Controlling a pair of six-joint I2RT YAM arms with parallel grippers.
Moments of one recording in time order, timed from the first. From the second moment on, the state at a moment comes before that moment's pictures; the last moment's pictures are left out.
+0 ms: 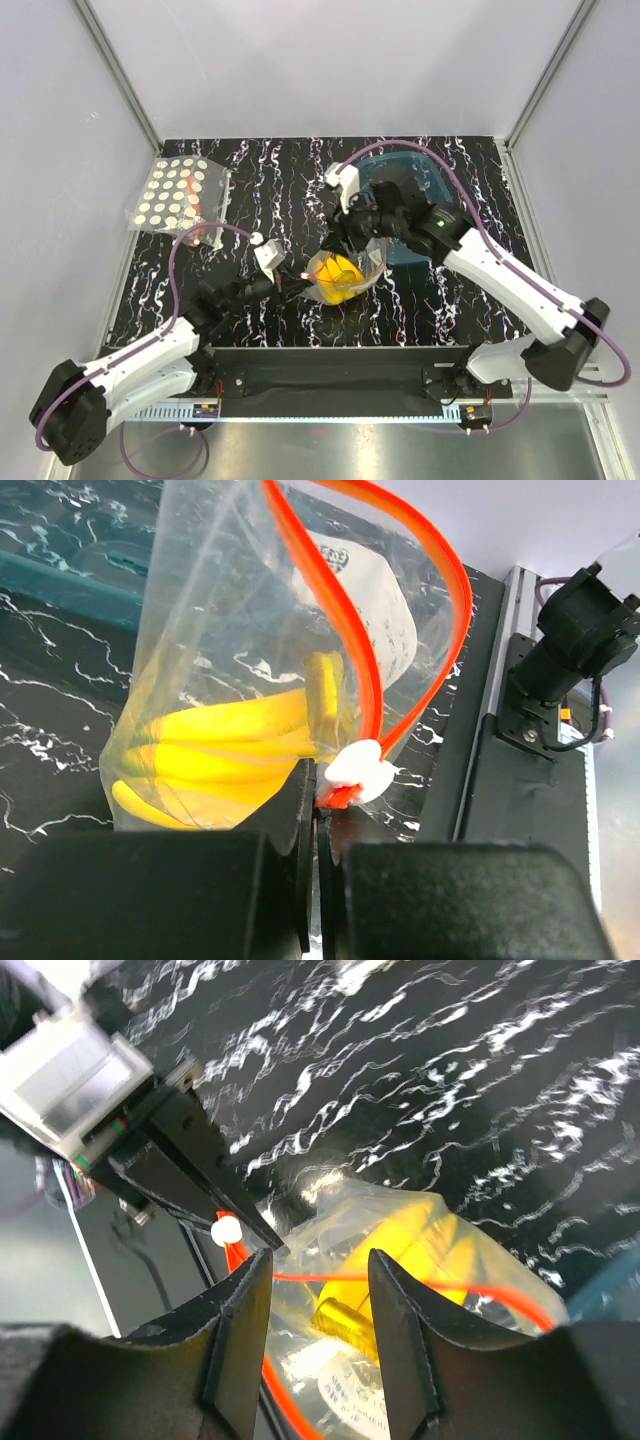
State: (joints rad) left arm -0.68 0.83 0.31 0.46 0.51 -0.20; right arm 0.80 1.34 1.43 -0.62 -0.32 0.01
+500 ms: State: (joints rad) left arm -0.64 0.87 0.42 0.34 0.55 -0.28; right arm 0.90 1.39 1.43 -0.61 -0.44 -0.23
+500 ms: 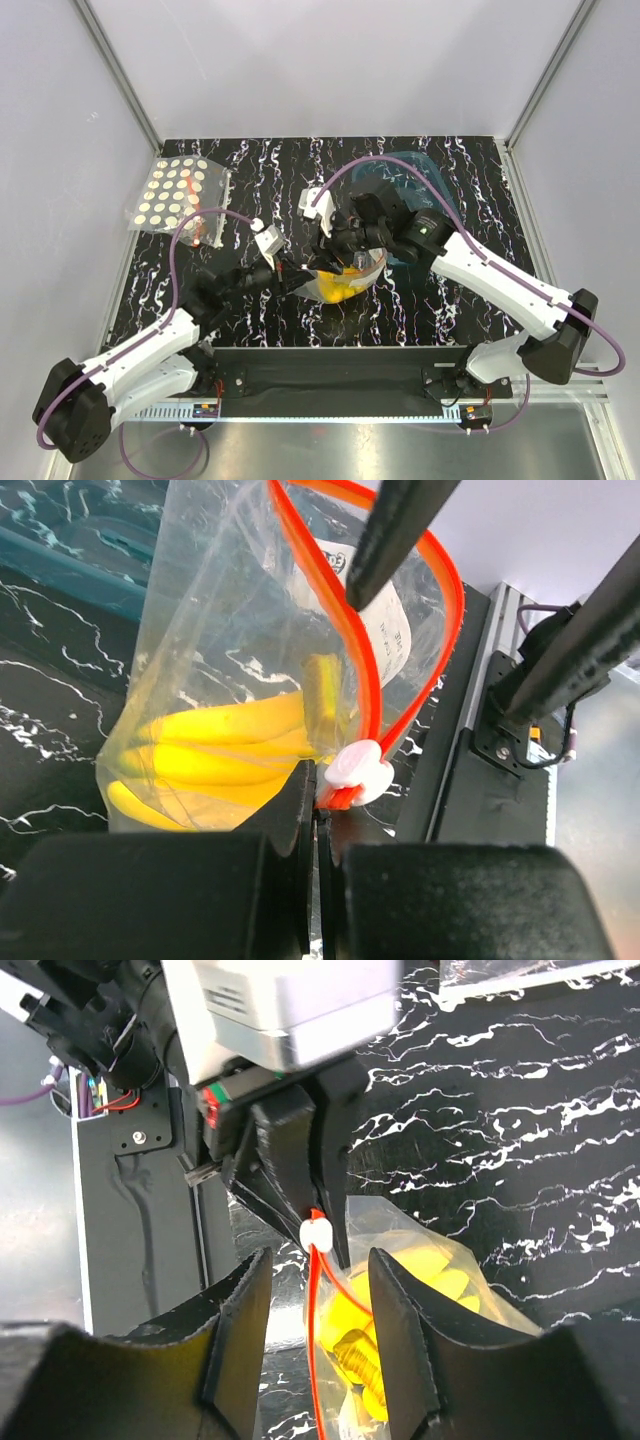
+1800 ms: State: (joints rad) left arm -0.61 0.85 0.47 0.24 0.58 -0.31; right arm 0.96 1.47 1.46 -0.63 -0.36 -0.29
